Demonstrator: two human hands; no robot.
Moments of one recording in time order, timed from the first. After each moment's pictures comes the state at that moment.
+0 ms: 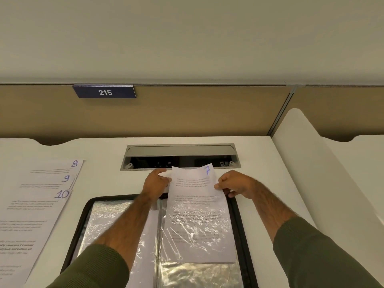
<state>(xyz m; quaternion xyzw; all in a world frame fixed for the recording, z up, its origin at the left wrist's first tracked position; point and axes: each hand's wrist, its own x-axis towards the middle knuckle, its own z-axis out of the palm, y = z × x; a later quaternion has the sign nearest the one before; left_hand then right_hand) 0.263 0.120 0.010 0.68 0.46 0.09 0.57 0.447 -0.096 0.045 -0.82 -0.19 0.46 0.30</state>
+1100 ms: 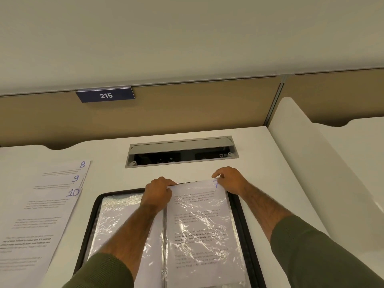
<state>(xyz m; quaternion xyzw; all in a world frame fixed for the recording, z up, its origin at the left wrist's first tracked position) 0.214 0.089 0.013 0.92 0.31 -0.02 0.26 0.408 -0.111 0.023 -0.88 -0.30 0.27 0.24</state>
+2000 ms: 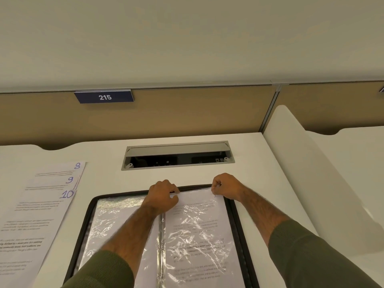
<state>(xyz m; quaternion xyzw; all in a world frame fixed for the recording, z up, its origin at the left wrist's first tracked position) 0.223 0.085 0.009 0.93 0.25 -0.05 0.25 0.404 -0.119 0.034 -0.86 -0.33 0.30 0.25</state>
